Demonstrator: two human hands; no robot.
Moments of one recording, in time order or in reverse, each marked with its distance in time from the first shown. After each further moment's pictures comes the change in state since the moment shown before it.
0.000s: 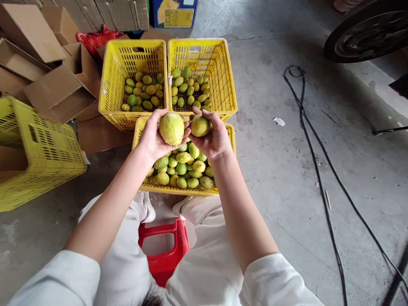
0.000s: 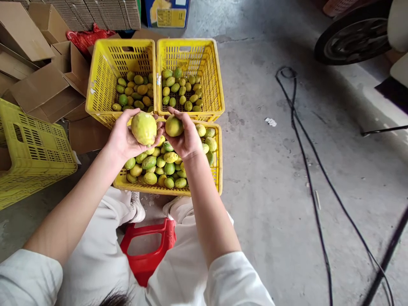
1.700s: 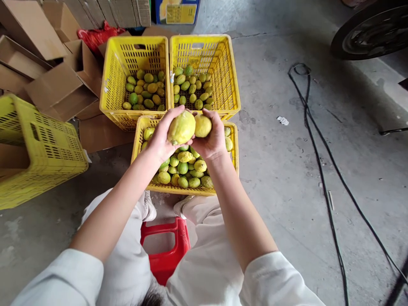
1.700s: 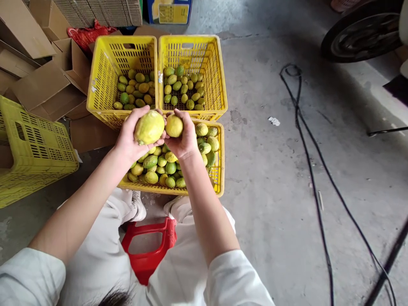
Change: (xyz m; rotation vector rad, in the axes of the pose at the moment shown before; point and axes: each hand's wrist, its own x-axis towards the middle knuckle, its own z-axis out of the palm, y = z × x) left_hand -0.003 -0.014 0.009 0.038 -0.085 0.162; right_hand 0.005 0.014 0.004 0.010 -0.061 0.044
